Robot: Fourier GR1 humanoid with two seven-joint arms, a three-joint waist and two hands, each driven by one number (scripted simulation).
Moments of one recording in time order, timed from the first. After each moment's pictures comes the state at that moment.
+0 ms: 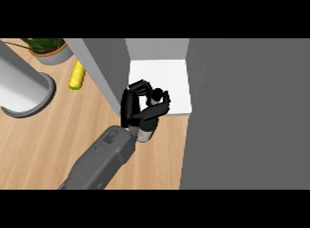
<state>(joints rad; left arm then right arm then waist) -0.64 0.00 -0.46 -0.82 0.56 0.62 -0.53 0.11 -0.15 -0.25 -2.34 -0.48 0.37 0.33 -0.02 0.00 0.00</state>
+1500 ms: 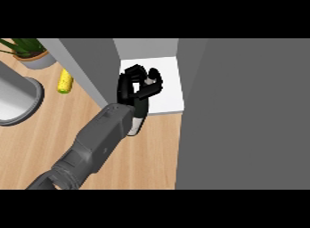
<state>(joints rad) -0.96 0.00 -0.50 -0.28 0.81 0.54 -0.61 0.03 -0.15 -0.22 -2.32 -0.51 0.37 0.35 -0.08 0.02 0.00</state>
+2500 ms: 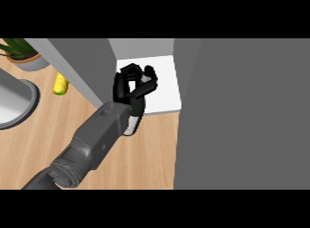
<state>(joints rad) -1.00 0.01 -0.50 -0.18 0.84 0.51 -0.70 0.02 -0.14 -0.21 -2.29 -0.51 0.38 0.32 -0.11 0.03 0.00</state>
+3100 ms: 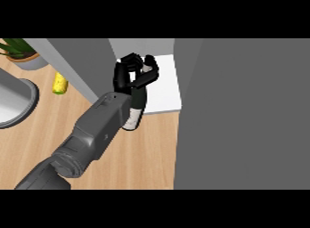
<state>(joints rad) -1.11 0.00 -0.47 -0.09 0.84 0.51 -0.68 0.02 -0.13 -0.21 -2.29 -0.50 0.38 0.32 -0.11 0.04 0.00</state>
